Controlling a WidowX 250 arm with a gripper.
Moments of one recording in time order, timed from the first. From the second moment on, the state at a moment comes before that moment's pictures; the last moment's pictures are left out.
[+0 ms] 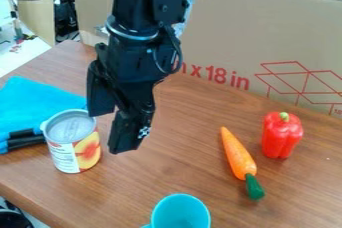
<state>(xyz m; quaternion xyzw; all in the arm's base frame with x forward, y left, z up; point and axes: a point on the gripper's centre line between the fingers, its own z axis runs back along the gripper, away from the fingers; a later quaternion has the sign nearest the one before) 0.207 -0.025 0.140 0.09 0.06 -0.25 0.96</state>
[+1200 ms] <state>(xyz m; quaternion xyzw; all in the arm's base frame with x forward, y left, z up) 0.169 0.077 0.079 0.02 0.14 -0.07 0.99</state>
